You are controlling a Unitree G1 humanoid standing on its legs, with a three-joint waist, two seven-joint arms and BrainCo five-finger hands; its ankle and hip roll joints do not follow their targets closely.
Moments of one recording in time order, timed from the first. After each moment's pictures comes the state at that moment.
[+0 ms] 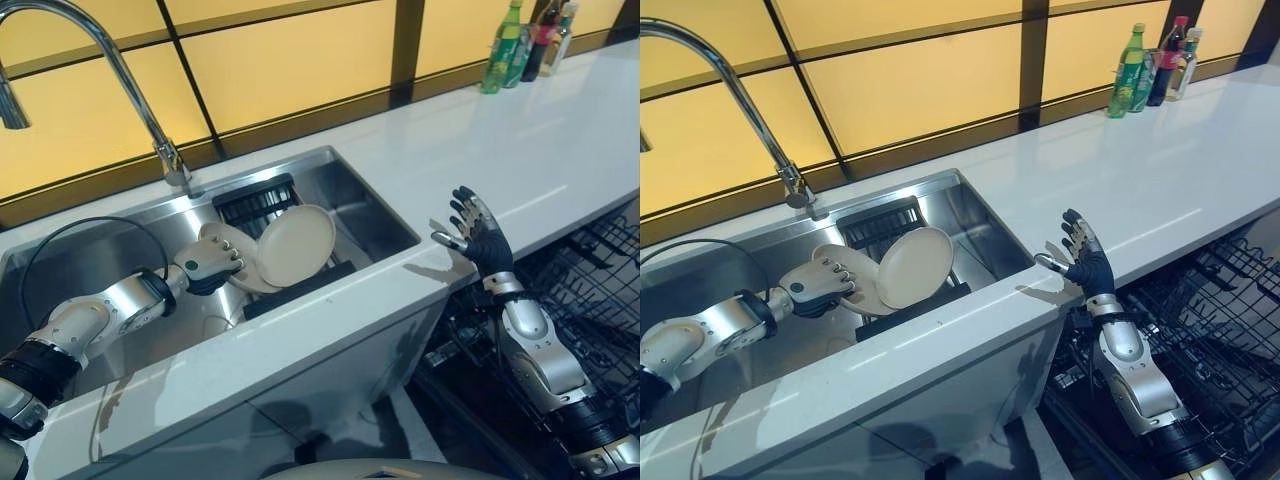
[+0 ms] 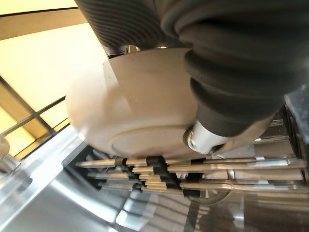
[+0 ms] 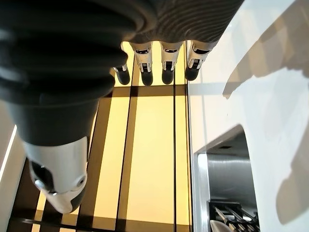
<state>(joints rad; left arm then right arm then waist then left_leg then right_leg) -0.36 1.11 -0.54 0.20 0.97 -0.36 0.09 -0.09 -0.60 0.21 -0.07 0.50 -0.16 -0.20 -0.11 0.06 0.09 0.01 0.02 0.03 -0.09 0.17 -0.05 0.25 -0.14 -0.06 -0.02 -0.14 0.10</state>
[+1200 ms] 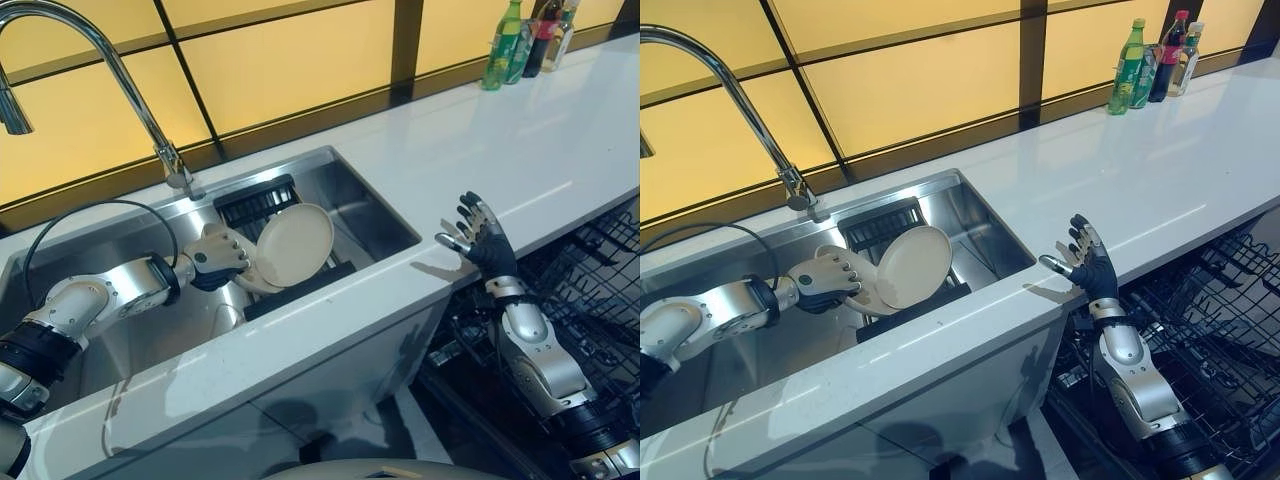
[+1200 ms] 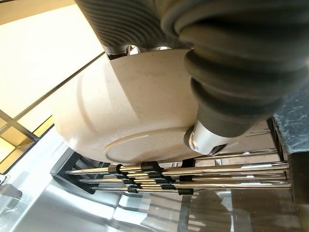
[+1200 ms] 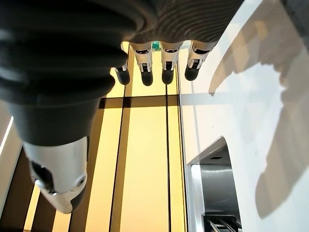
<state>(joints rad) -0.46 1.15 -0.54 0.15 0.97 -0.50 -0.07 -0.07 -0.61 0.21 -0.07 0.52 -0.14 -0.27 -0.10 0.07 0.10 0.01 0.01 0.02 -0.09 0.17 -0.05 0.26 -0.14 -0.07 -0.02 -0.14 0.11</state>
